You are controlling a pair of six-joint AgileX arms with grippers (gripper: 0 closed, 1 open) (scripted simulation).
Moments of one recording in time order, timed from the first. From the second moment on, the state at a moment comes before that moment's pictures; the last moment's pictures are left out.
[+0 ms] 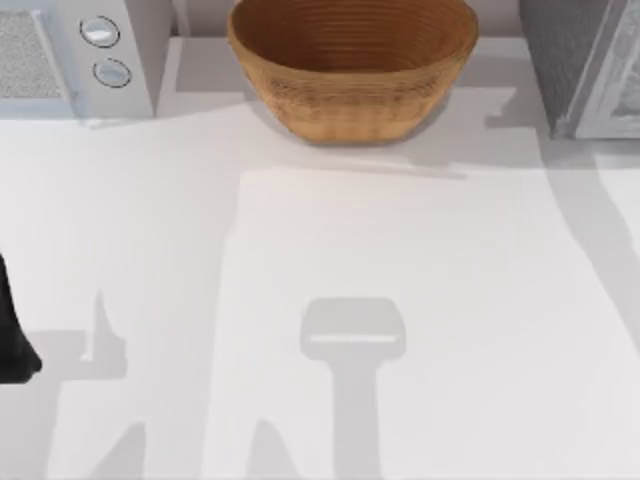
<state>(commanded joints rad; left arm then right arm) 0.00 0.00 0.00 0.00 0.00 0.00 0.18 1.36 1.78 -0.43 0.19 0.02</state>
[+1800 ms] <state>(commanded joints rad) 0.00 0.00 0.00 0.00 0.00 0.00 0.10 2.09 2.76 -0.68 0.12 0.02</state>
